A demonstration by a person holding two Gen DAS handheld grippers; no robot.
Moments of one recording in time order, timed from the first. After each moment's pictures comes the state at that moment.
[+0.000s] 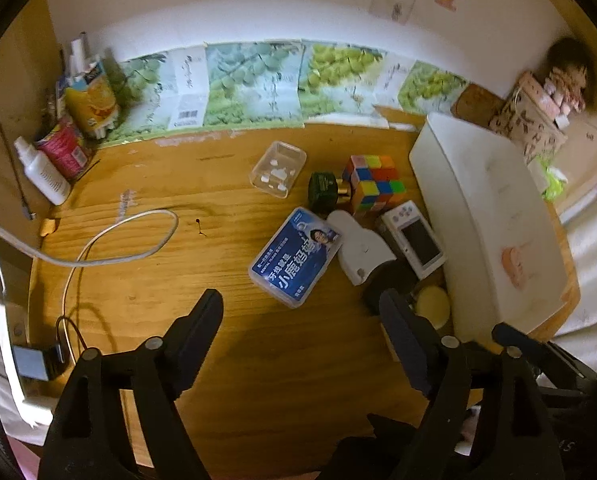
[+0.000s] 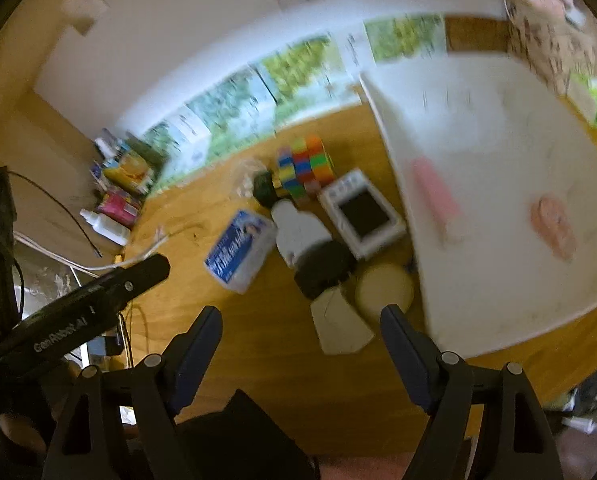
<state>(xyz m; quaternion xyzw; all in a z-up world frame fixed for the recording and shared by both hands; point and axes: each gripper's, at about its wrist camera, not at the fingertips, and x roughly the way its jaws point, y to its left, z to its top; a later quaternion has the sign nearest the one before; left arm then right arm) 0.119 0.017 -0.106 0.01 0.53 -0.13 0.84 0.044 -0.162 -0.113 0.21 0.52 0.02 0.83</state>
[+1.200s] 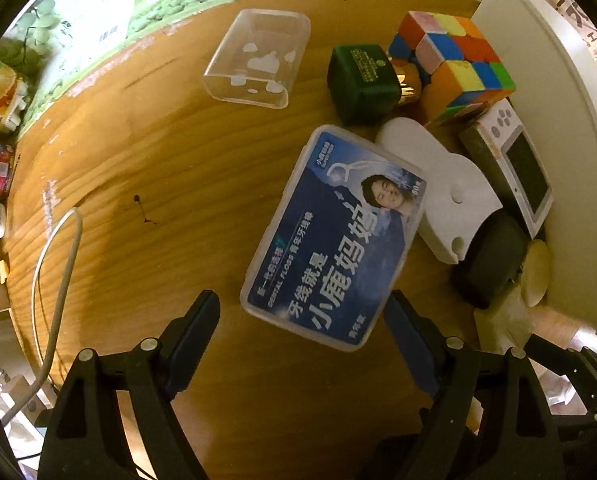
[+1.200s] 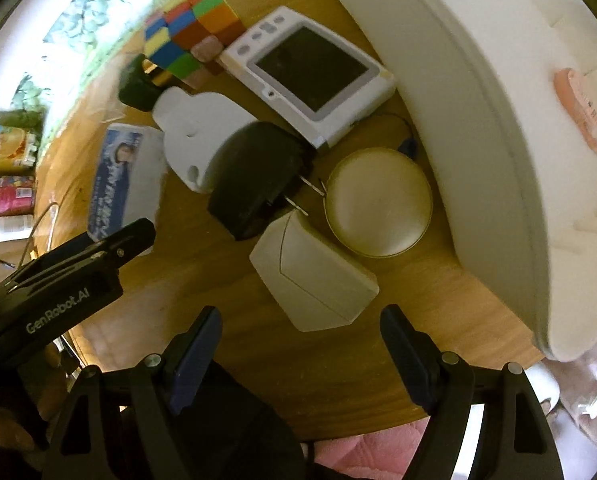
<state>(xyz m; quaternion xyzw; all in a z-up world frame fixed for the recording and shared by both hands) 0.203 -0.013 -0.222 0.12 0.69 -0.14 0.70 0.089 -0.155 -0.208 0.23 0.70 -0.10 0.66</state>
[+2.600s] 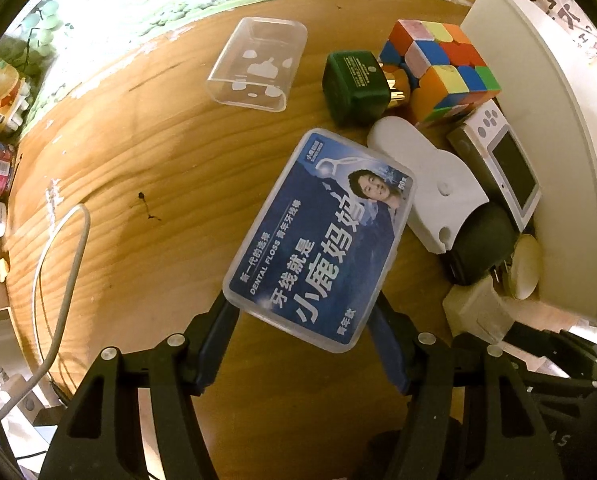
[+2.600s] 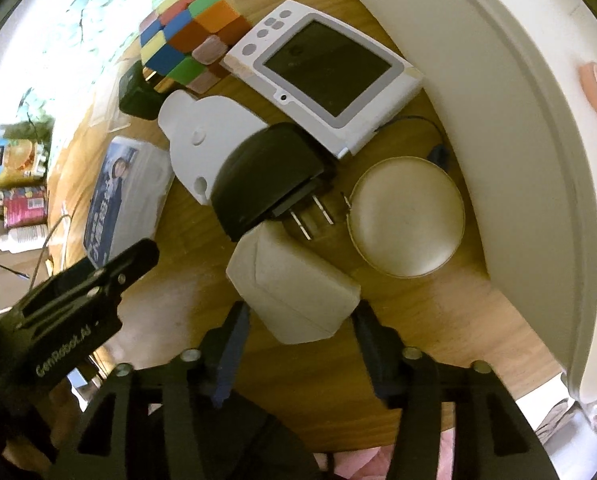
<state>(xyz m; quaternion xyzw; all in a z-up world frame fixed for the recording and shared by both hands) 0.197 -0.012 -0.213 0.12 0.68 -0.15 0.71 0.114 -0.173 -0.224 0.27 0.70 -0.08 0.66</state>
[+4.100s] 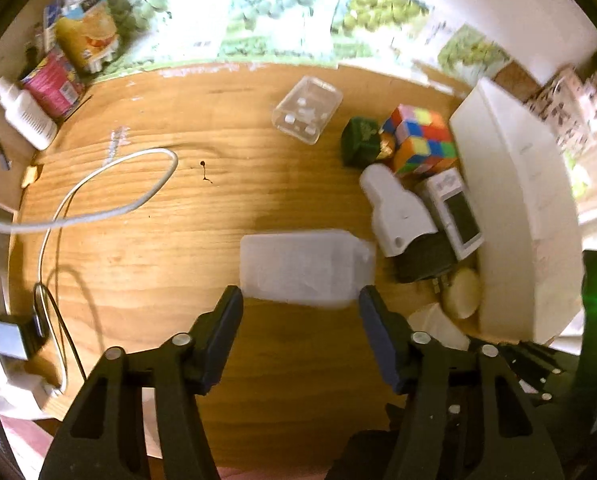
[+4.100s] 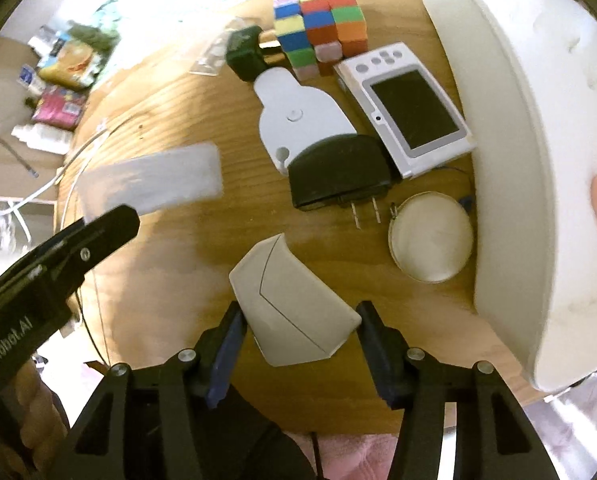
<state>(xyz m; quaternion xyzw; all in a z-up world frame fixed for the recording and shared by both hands) 0.127 0.032 -0.133 -0.05 0.60 -0.11 0.79 0.111 -0.115 -0.185 0.12 0.70 0.02 0.71</state>
